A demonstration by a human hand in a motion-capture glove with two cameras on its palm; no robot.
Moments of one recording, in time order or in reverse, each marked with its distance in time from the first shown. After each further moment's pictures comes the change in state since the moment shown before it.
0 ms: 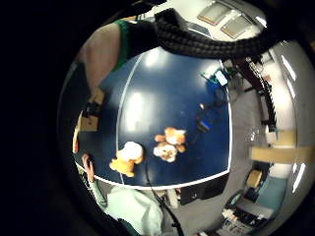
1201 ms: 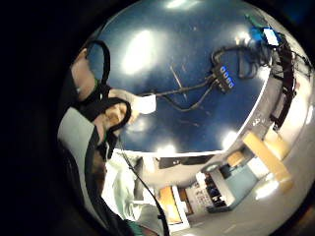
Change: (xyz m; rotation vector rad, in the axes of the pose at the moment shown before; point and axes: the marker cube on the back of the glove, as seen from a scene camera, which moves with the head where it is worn) arm 0.089 -0.006 0.100 -0.587 -0.098 0.078
